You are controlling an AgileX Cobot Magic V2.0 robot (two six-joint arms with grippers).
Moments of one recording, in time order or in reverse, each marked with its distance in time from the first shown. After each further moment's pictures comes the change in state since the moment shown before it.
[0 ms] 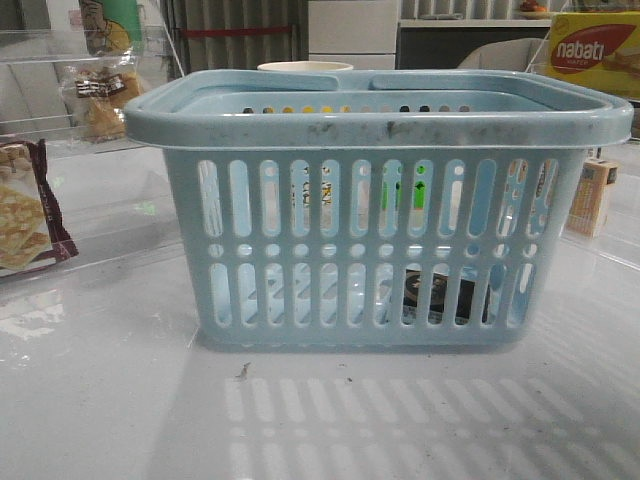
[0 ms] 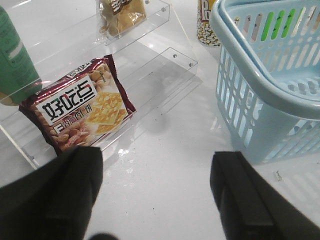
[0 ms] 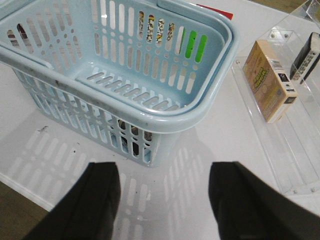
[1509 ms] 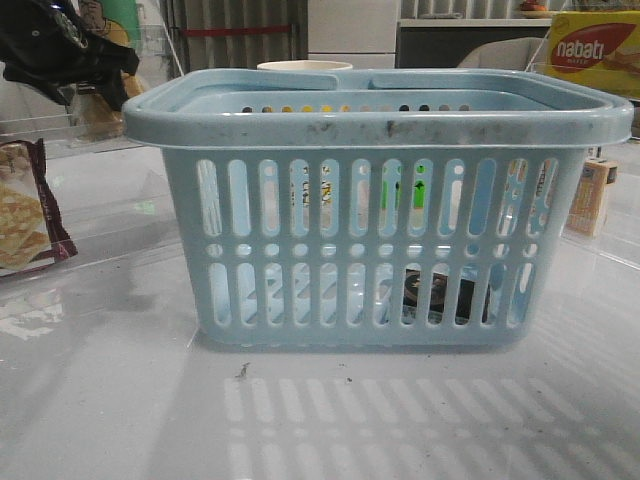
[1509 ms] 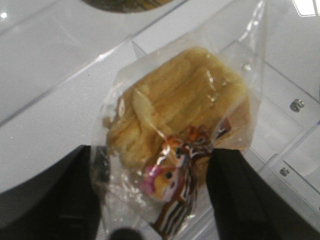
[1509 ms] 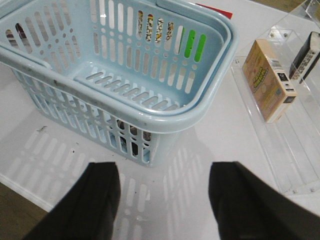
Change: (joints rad) left arm 0.127 1.408 -1.077 0.040 -0.134 0.000; right arm 0.000 0.000 0.000 0.000 0.000 0.000
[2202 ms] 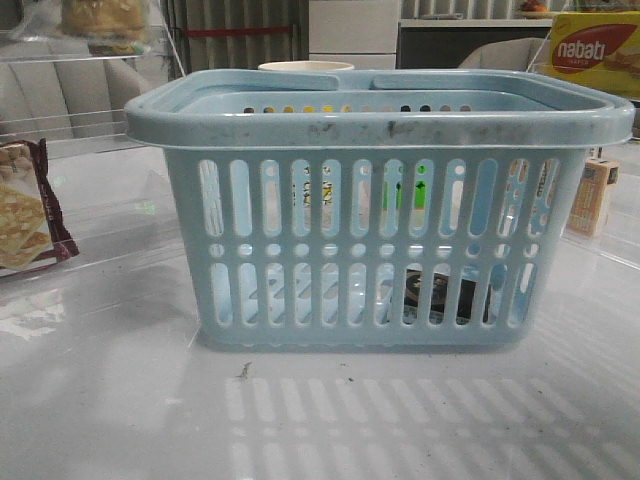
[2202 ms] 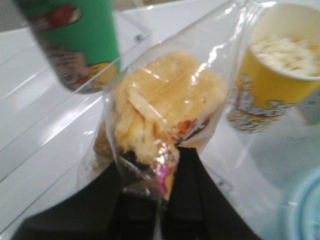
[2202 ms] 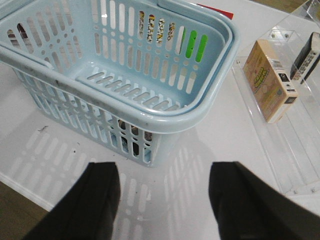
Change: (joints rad) left arm -0.050 -0.269 -0.048 -0.224 0.242 0.223; right arm 0.000 0.000 0.000 0.000 0.000 0.000
